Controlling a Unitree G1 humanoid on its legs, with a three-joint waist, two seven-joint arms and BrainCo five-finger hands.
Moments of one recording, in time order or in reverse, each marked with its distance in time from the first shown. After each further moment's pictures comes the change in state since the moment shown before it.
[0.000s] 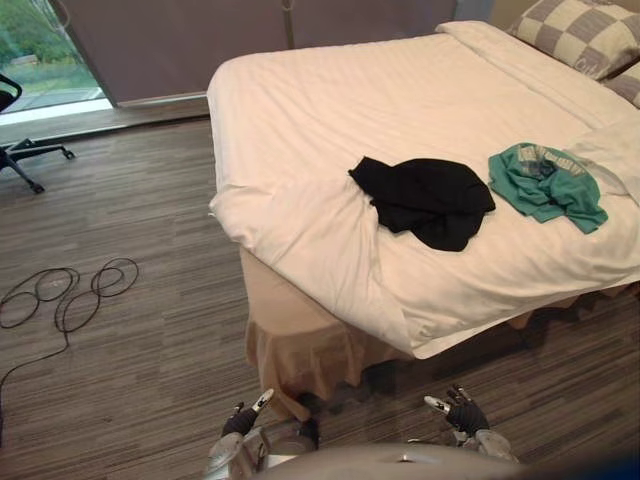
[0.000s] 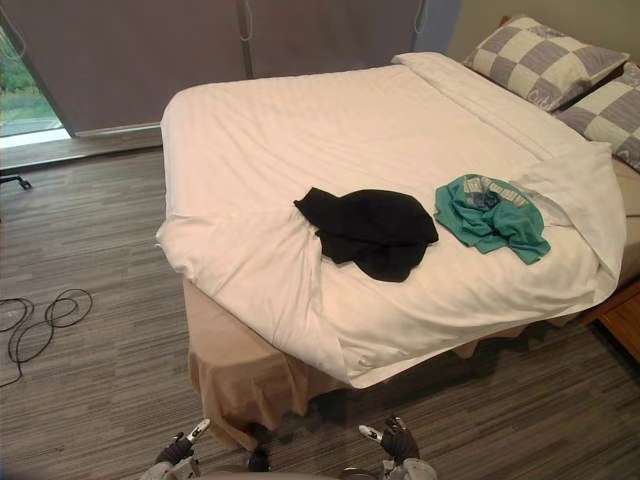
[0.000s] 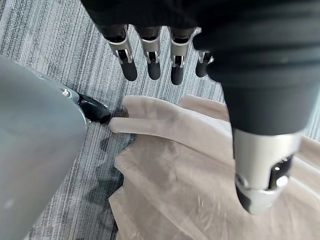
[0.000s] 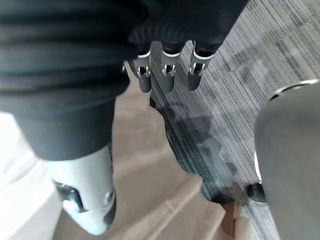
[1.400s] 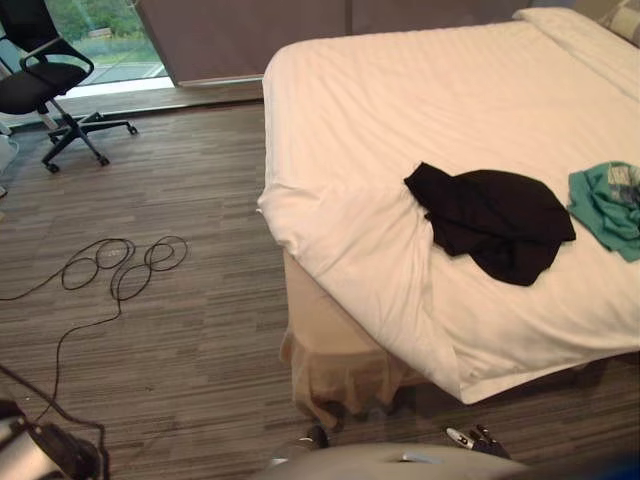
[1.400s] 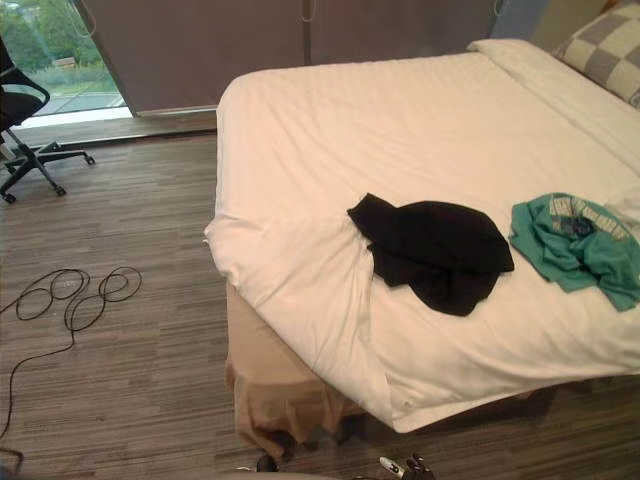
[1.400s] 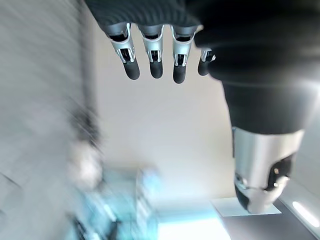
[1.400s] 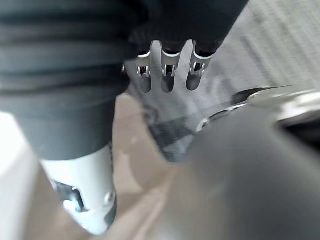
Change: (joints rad) left arm -0.407 0.823 0.585 -0.196 0.136 -0.255 0.240; right arm 0.138 -0.021 -0.160 -0.065 0.054 0.054 0.024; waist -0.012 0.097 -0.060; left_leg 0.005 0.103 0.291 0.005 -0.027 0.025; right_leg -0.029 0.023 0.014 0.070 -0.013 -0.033
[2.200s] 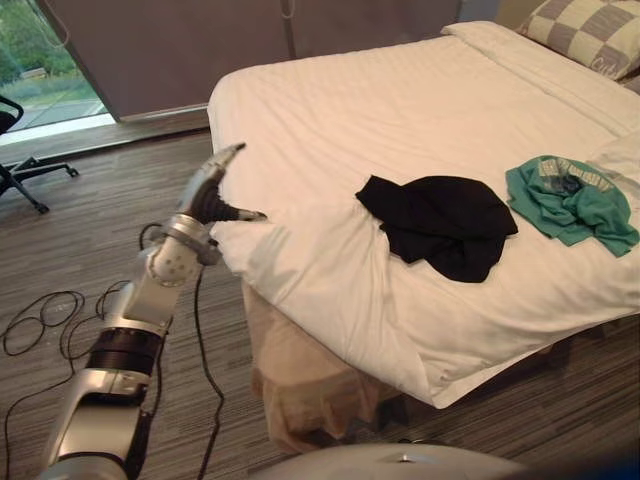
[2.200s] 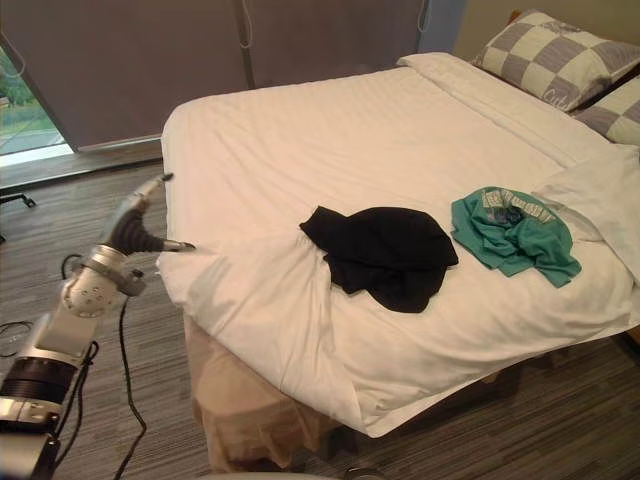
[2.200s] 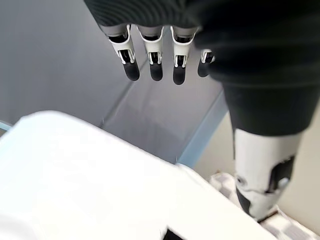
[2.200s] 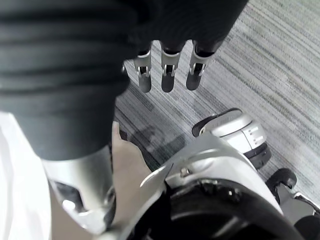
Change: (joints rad) left arm -0.028 -0.246 -0.901 -0.547 0.498 0.002 -0.280; right arm 0.102 -0.004 -0.019 0.001 0.055 0.003 0.021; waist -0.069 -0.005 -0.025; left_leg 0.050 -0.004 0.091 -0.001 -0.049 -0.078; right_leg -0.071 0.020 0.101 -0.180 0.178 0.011
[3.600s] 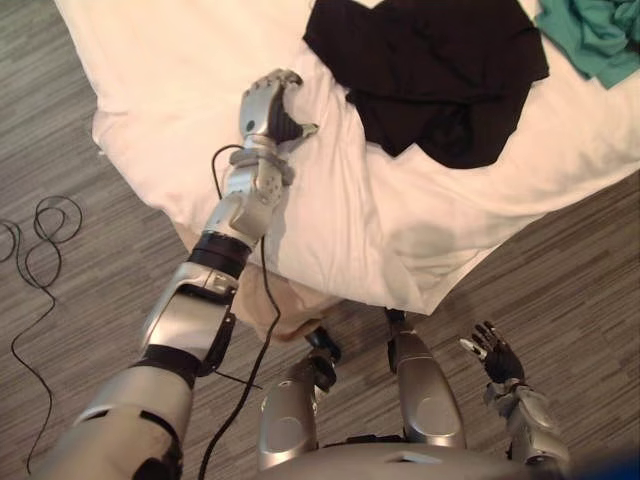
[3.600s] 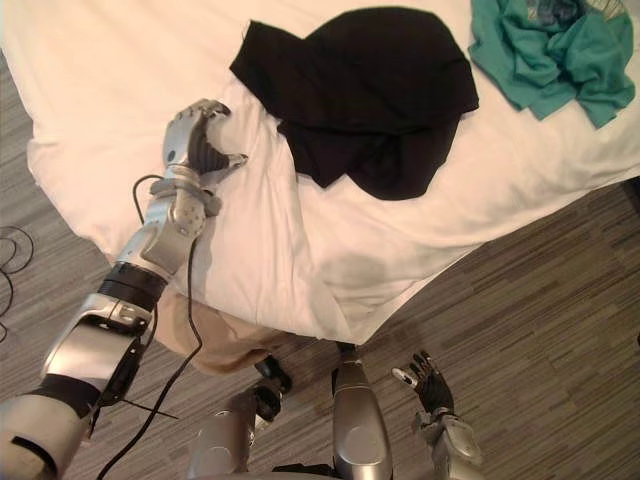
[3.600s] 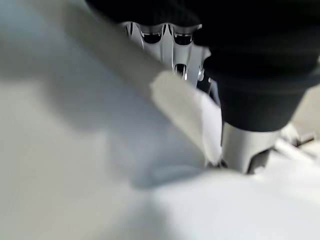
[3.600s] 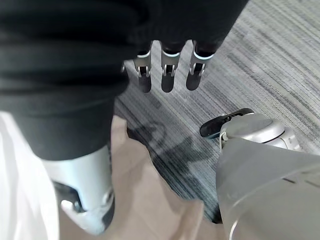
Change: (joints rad) left arm -0.583 -0.269 -0.207 0.302 0.317 0.354 0.300; right arm -0.244 -0.088 0.136 -0.320 0.109 -0.016 0.112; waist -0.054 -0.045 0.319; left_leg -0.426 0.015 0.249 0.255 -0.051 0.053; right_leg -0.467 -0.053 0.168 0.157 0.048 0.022
